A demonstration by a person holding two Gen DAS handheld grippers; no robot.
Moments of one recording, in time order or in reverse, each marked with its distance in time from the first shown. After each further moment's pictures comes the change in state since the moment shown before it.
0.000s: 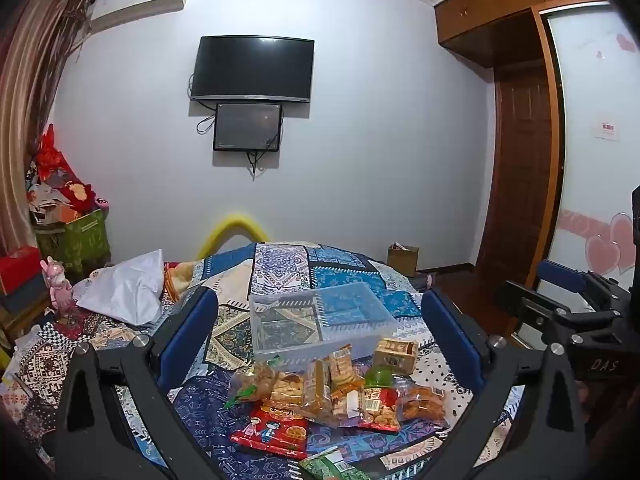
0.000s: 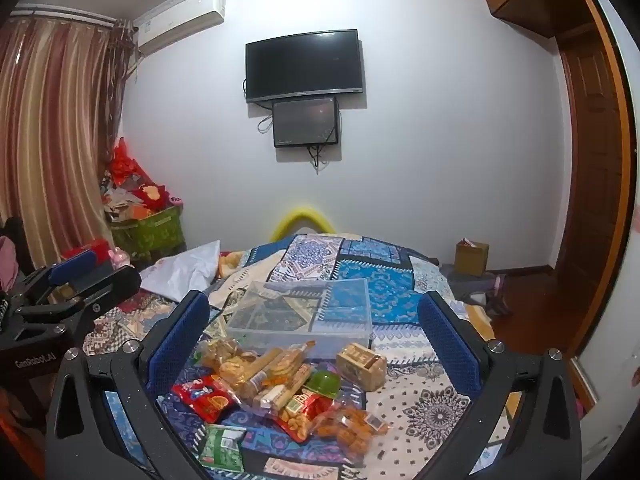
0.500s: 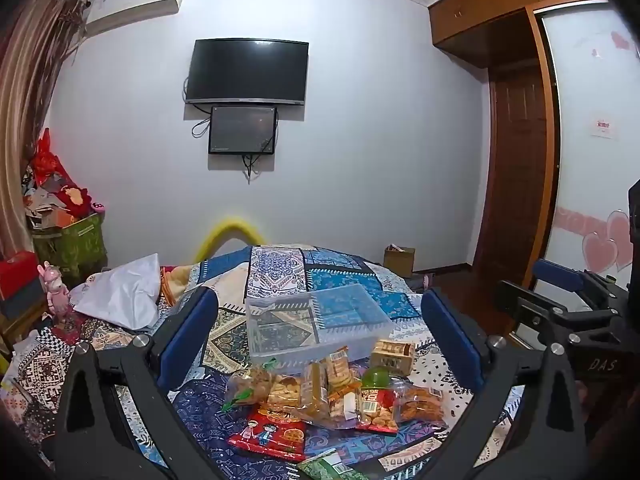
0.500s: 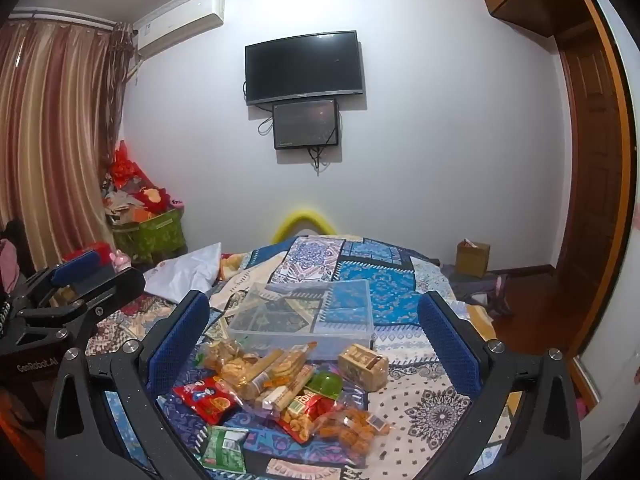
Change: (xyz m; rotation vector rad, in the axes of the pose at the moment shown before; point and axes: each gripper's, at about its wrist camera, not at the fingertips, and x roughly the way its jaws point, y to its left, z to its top) left arm 0.001 -0.004 0.002 0.031 -0.004 -0.008; right arm -0.004 0.006 0.000 0.009 -0.002 0.002
